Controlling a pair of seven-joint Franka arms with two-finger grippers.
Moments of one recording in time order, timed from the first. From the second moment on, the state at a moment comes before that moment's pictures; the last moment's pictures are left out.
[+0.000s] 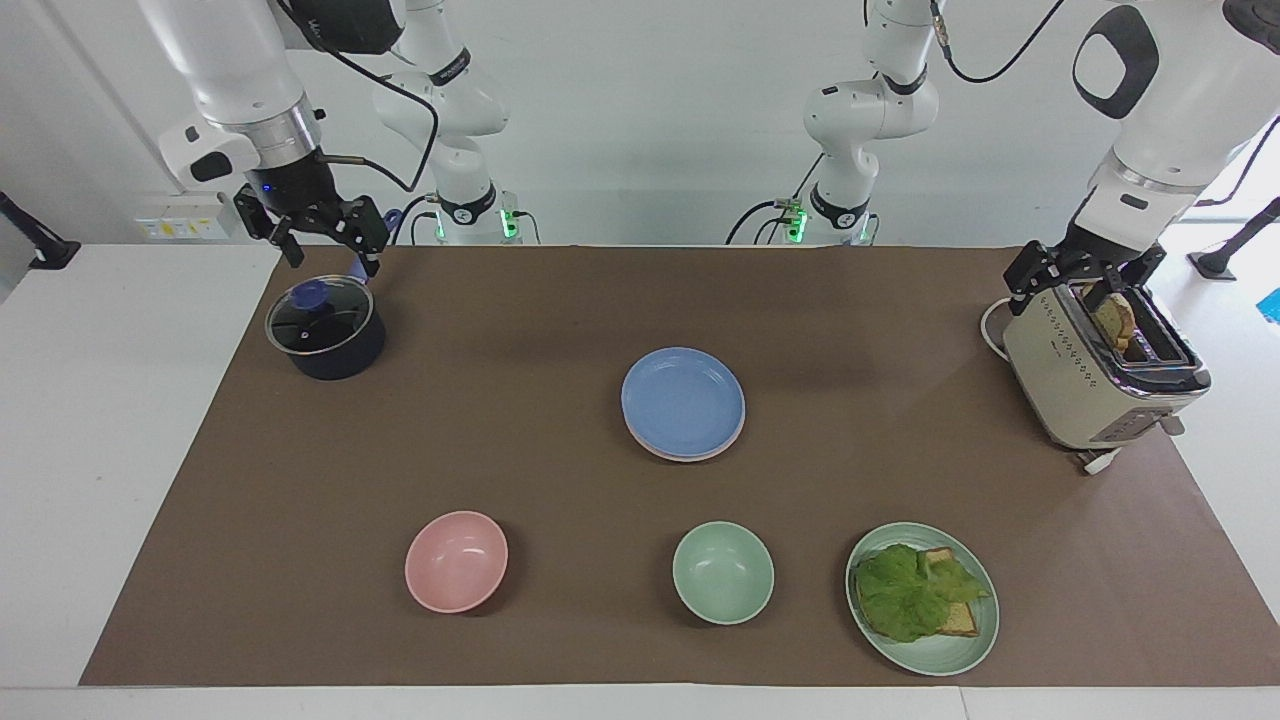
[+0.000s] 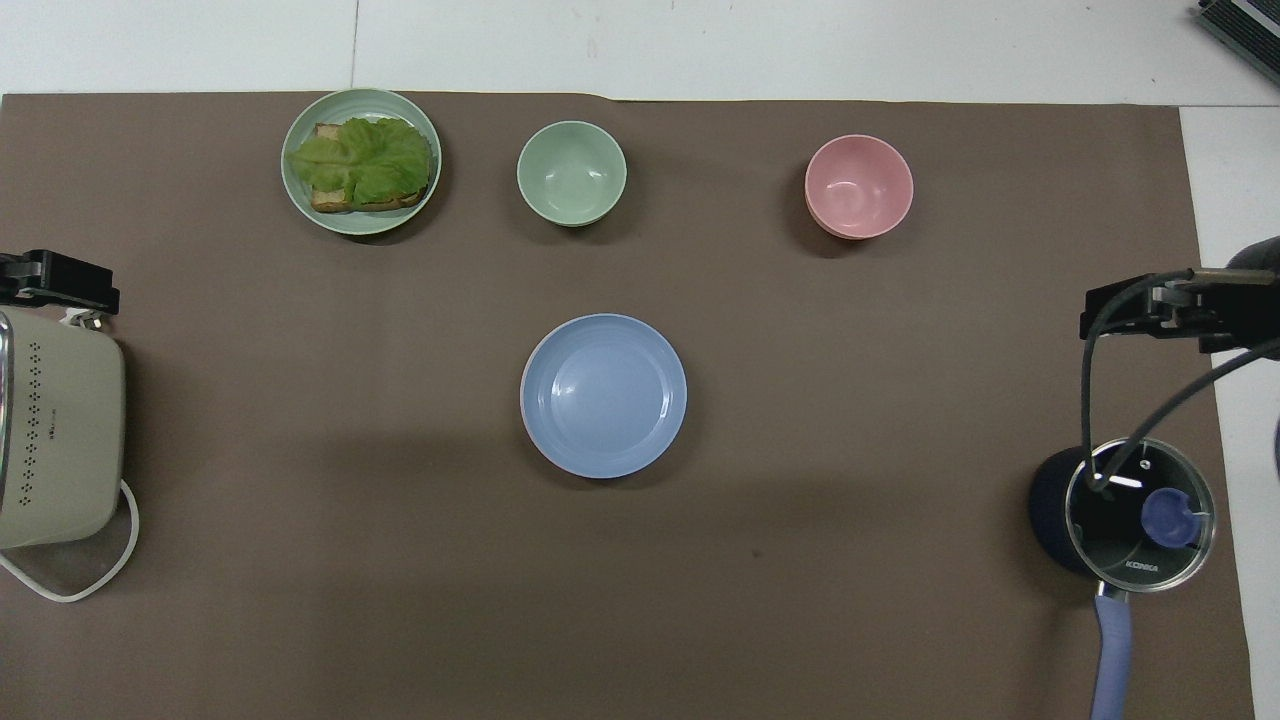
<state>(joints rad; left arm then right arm) 0.09 0.04 -0.08 -1.58 0.04 1.66 0.05 -0.06 -0.02 0.09 -1.59 -0.03 1.58 0.16</state>
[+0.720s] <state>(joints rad) 0.09 0.04 -0.08 -1.58 0.04 1.66 0.05 -0.04 -0.01 0.10 -1.58 -0.03 1.58 0.18</state>
